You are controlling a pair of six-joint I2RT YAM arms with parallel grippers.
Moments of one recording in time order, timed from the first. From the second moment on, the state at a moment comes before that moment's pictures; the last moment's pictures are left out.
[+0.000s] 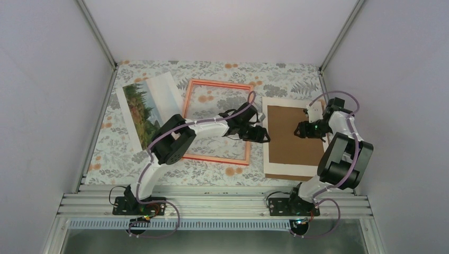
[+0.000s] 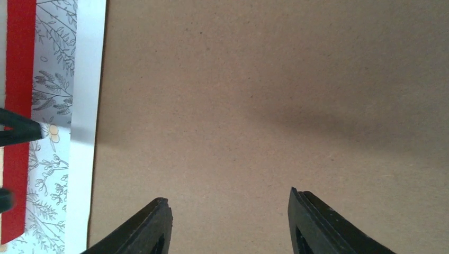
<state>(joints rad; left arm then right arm) -0.92 2.24 1.62 -0.19 0.50 -0.66 -0.39 1.58 1.06 -0.89 -0.39 -0.47</state>
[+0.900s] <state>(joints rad) -0.90 2.39 1.75 -0.17 0.47 -0.90 -0.39 1.64 1.04 -0.87 -0.44 -0.49</state>
